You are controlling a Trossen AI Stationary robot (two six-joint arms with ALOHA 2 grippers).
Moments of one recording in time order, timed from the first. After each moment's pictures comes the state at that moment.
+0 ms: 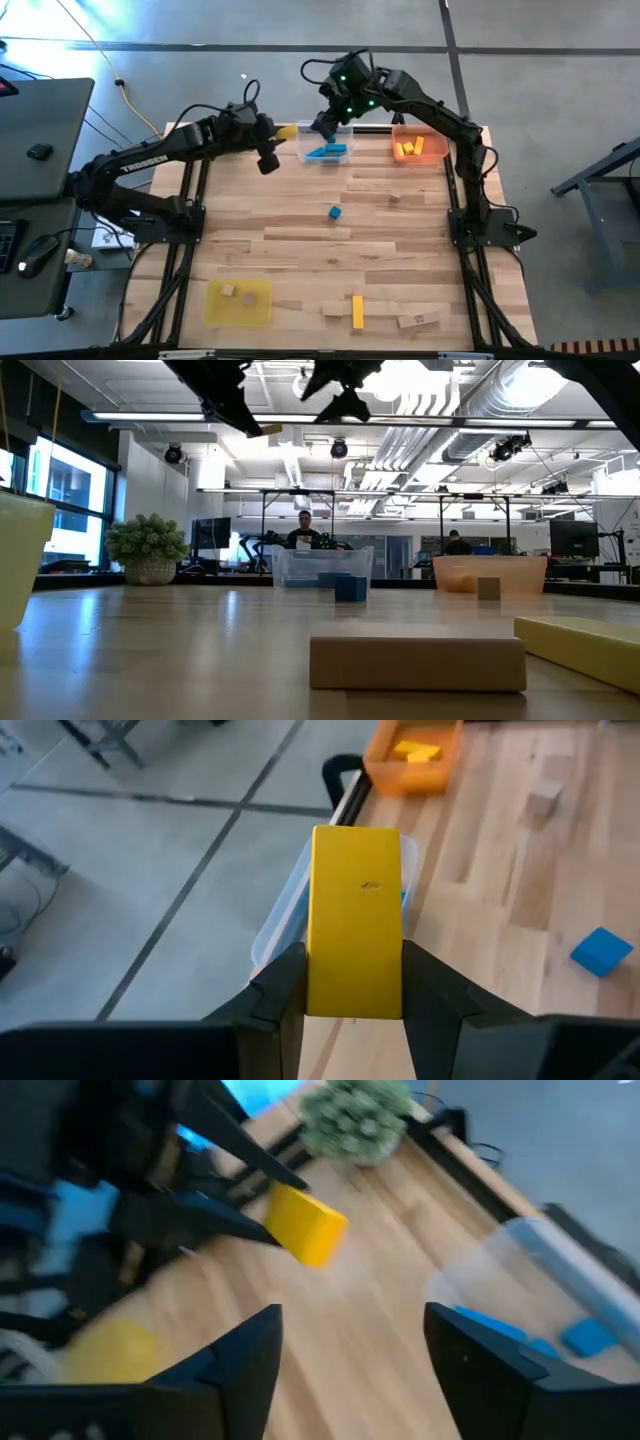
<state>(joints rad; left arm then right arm) 0.54 1.20 1.13 -0.53 -0.20 0.27 -0.44 2.01 2.34 -1.08 -0.25 0.29</state>
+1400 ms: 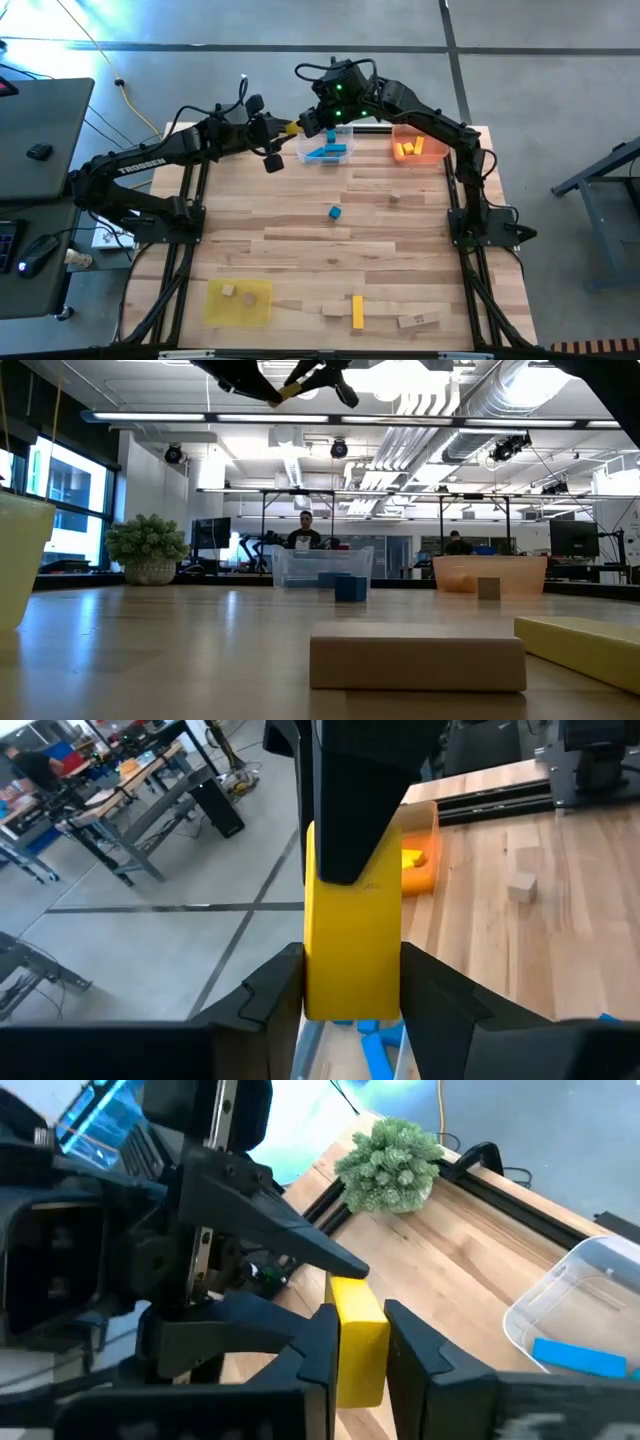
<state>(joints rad) 0.48 1.18 1.13 -0.29 -0.17 0.41 -0.35 2.01 2.34 -0.92 -0.17 0.57</state>
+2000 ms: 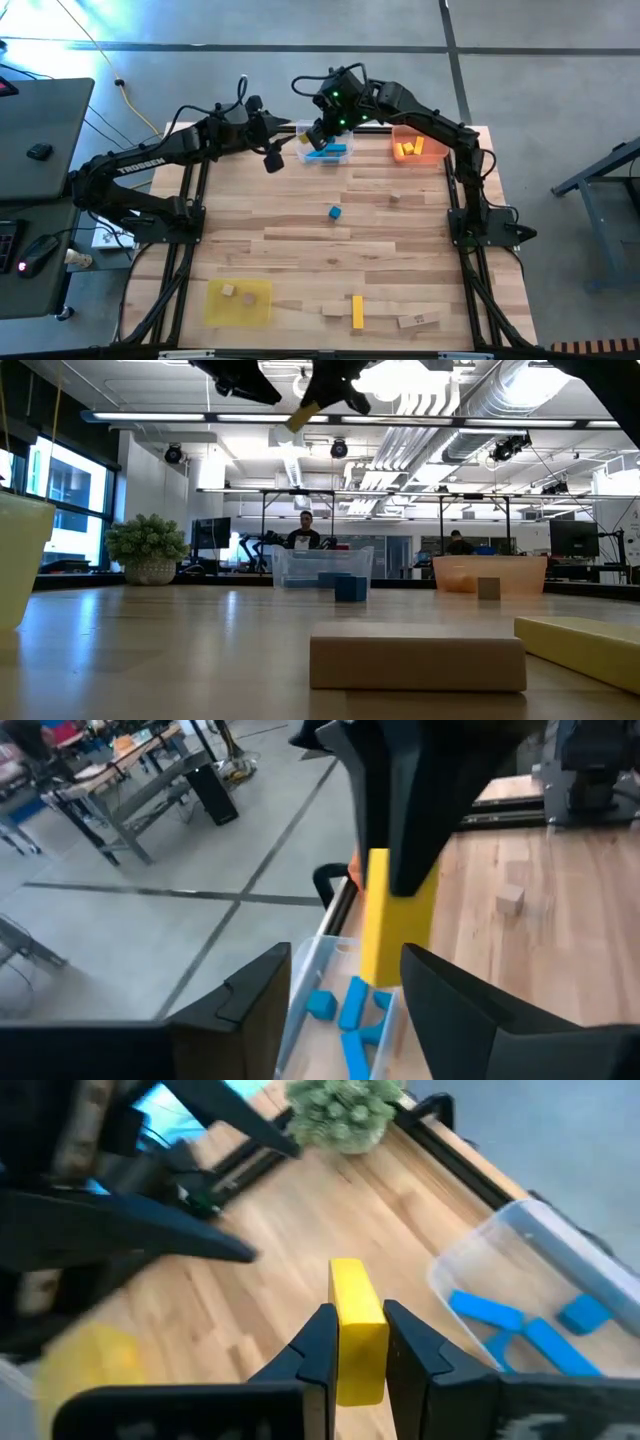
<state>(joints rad) 0.48 1.18 1.13 -0.31 -0.16 0.32 -0.35 2.01 2.34 -1.09 -0.12 0.37</state>
